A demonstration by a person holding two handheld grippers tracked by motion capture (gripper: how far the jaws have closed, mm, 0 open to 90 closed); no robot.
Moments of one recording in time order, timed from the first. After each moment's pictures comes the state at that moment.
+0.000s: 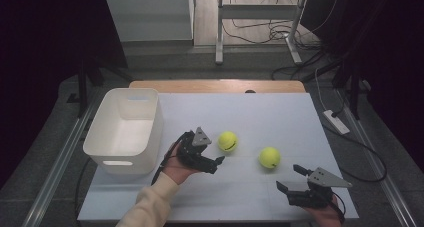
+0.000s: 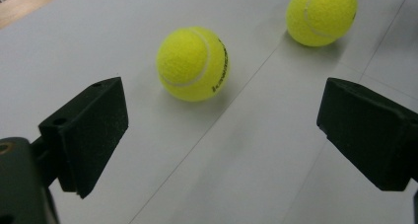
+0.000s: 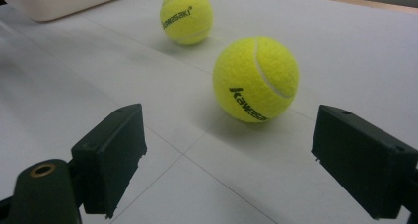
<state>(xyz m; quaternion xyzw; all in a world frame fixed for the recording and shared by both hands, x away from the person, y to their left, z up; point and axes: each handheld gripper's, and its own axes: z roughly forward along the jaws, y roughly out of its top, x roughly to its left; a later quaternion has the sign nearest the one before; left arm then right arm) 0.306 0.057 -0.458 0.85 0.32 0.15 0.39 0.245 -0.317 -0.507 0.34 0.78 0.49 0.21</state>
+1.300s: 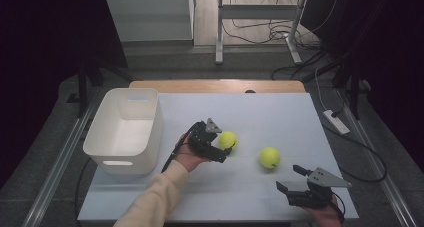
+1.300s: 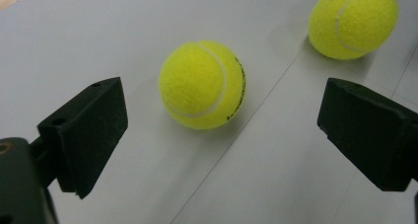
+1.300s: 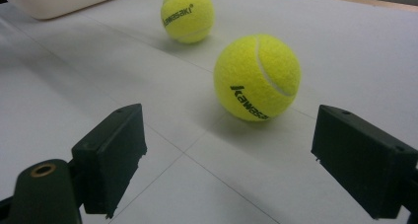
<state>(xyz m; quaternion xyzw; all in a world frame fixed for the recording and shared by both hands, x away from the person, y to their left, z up) 0.345 0.033 -0.462 0.86 0.33 0.13 0.36 0.245 -0.317 -0.508 0.34 0.78 0.49 0.21</state>
